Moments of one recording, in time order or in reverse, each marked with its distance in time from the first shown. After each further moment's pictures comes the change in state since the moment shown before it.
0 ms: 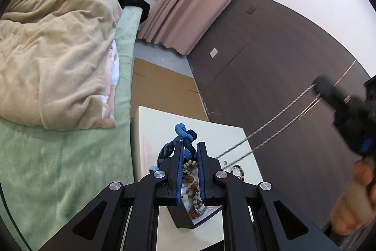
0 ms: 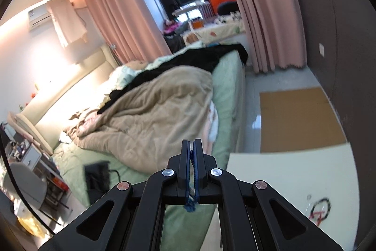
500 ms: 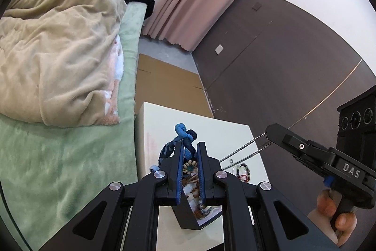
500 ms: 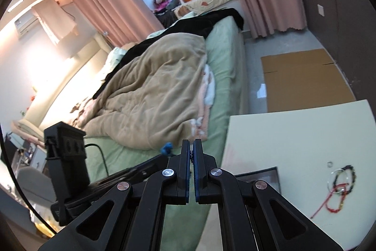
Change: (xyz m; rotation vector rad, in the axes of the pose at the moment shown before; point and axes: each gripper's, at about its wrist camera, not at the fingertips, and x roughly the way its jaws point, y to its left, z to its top) left arm 0.012 0.003 -0.001 -0.010 0.021 0.031; right arm 0.049 -0.039 -0.050 0.102 0.135 0.060
